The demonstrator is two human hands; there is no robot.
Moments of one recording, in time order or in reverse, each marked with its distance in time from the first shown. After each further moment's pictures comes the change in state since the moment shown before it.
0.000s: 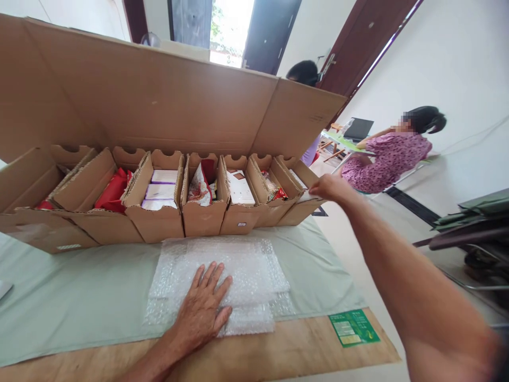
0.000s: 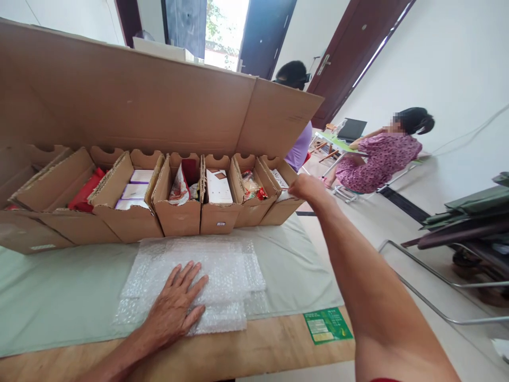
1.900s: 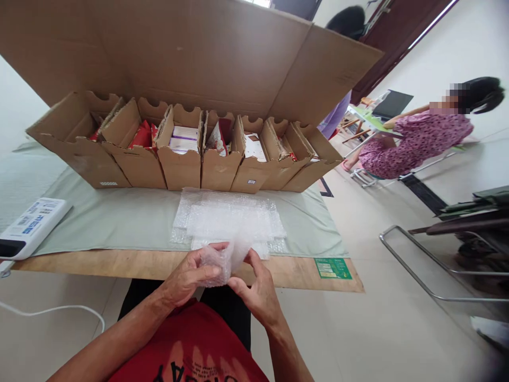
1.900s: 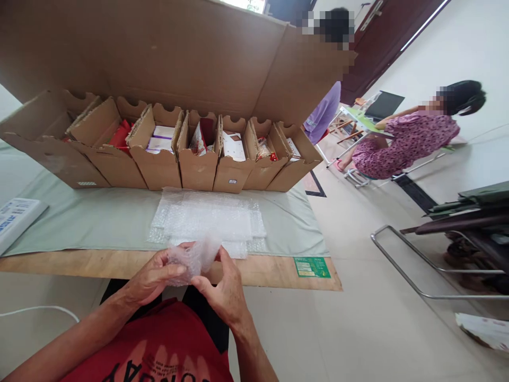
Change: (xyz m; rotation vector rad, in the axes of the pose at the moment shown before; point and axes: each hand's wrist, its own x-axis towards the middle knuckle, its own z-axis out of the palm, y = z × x) left_hand -0.084 0.042 -0.090 -1.980 0.029 -0.651; right_hand -0.381 -0.159 0.059 1.307 -0.237 -0.114
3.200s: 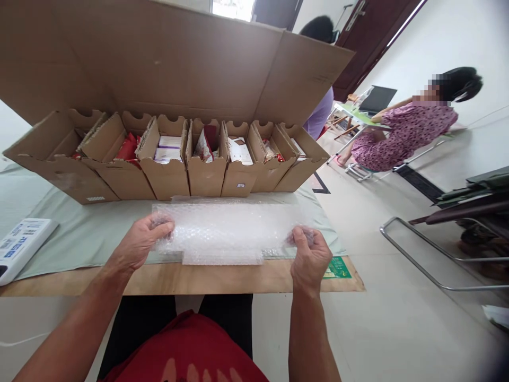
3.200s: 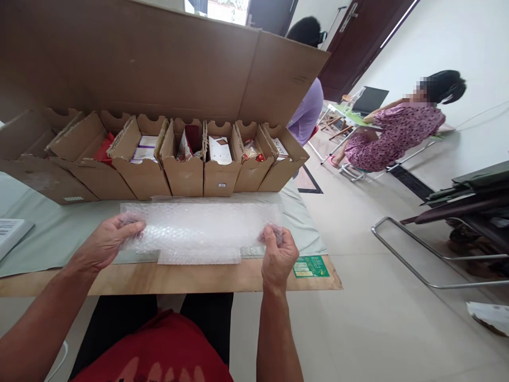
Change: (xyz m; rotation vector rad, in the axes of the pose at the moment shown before) left_hand 0.034 0.087 -0.050 0.594 0.453 0.283; right_hand 0.068 0.031 -0.085 0.182 0.867 -0.038
